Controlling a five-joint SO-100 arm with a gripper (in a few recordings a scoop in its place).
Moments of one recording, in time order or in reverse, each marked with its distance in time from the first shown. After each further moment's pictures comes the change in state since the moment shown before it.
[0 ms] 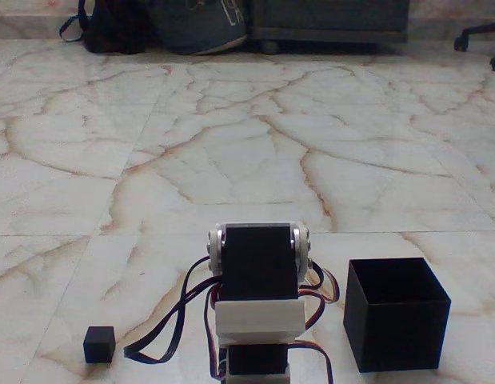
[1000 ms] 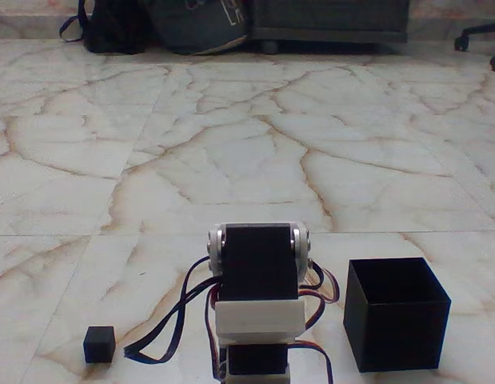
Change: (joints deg) arm 0.0 0.0 0.0 0.3 -3.3
